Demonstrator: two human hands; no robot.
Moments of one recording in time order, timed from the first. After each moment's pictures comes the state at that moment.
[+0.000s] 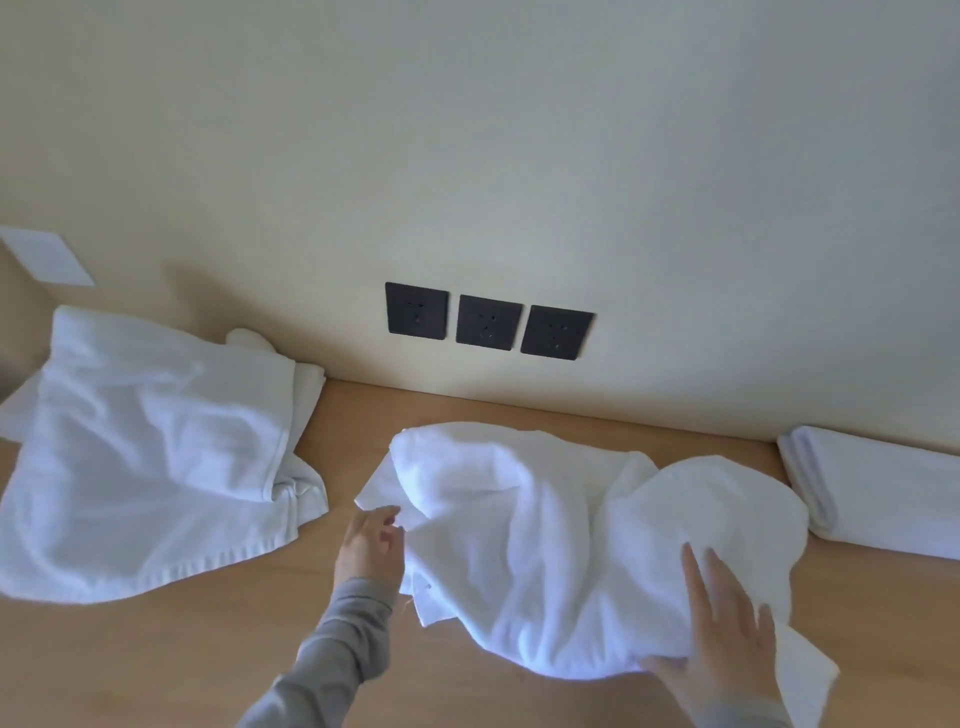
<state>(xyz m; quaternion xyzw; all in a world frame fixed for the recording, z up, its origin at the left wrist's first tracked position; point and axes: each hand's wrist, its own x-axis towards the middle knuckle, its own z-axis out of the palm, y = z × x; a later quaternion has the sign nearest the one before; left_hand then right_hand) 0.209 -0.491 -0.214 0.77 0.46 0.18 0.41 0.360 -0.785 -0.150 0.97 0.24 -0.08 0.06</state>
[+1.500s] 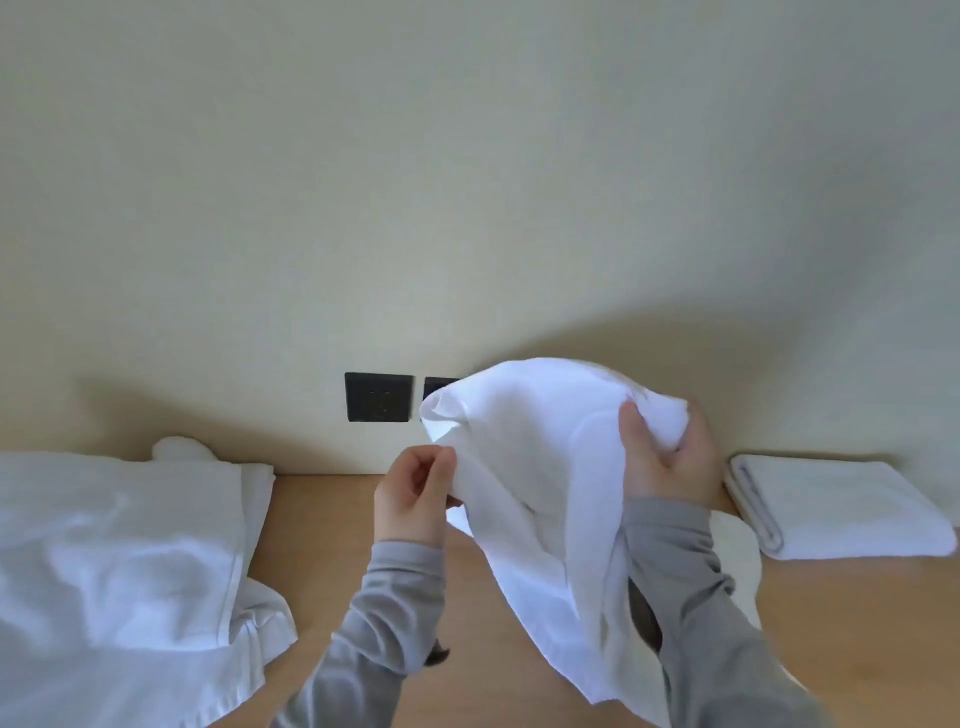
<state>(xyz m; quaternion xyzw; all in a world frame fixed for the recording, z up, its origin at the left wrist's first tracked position) 0.297 -0.462 -0.047 0.53 0.29 0.32 0.73 0.394 -0.600 0.010 0.76 0.08 0.21 -0.62</state>
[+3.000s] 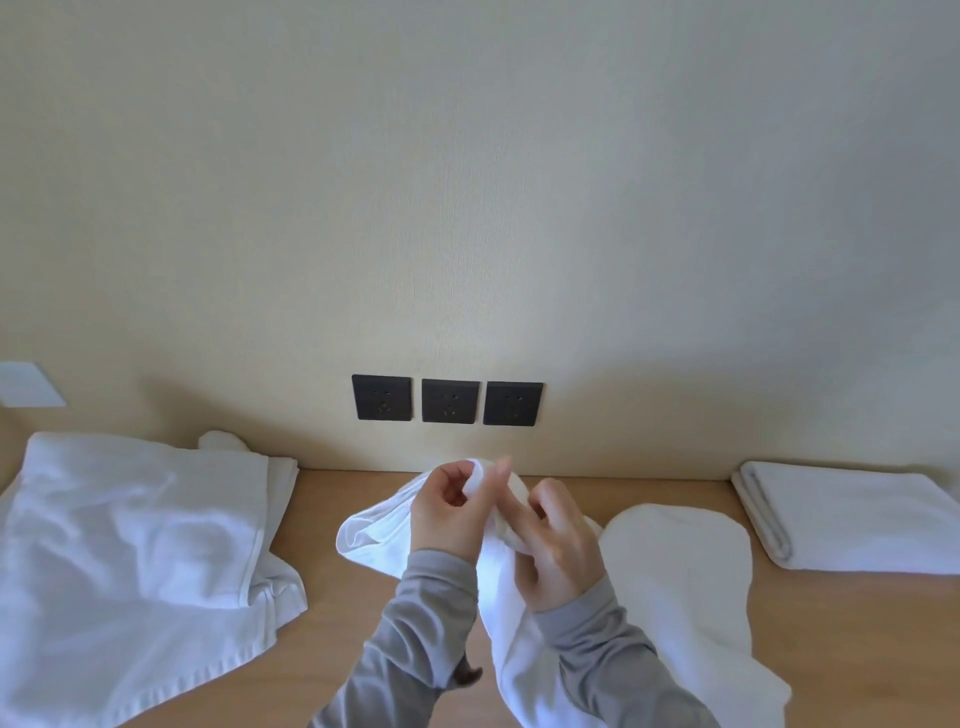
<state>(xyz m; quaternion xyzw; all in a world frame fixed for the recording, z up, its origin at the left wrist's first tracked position) 0.293 -0.540 -0.021 0.53 0.33 0.29 0.73 0.339 -0.639 -0.029 0.78 0.48 0.25 -0.31</state>
